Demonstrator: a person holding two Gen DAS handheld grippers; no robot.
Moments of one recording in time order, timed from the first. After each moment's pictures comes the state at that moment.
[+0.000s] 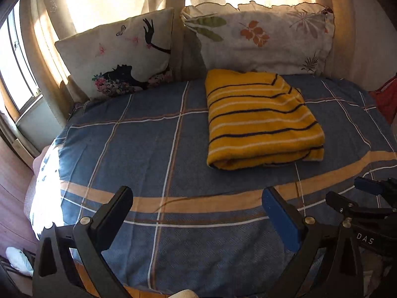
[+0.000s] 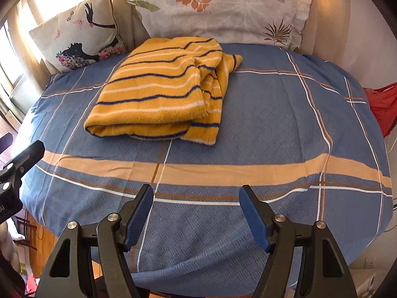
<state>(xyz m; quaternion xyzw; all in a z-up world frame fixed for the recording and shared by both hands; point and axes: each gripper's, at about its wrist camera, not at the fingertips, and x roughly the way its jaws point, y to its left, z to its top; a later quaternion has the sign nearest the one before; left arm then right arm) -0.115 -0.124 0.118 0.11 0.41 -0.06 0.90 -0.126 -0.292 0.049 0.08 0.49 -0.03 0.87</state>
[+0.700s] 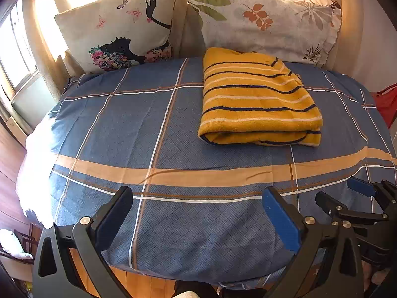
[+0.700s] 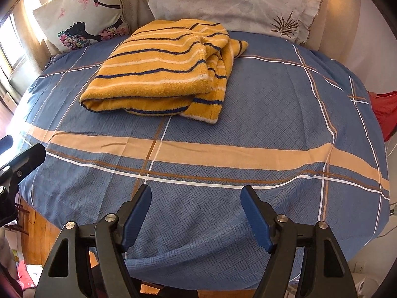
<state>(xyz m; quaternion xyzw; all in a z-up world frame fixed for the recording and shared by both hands) -0.123 -0.121 0.103 0.08 0.45 -0.06 0.88 -0.128 -0.287 0.035 0.04 0.52 -0.02 0.85</state>
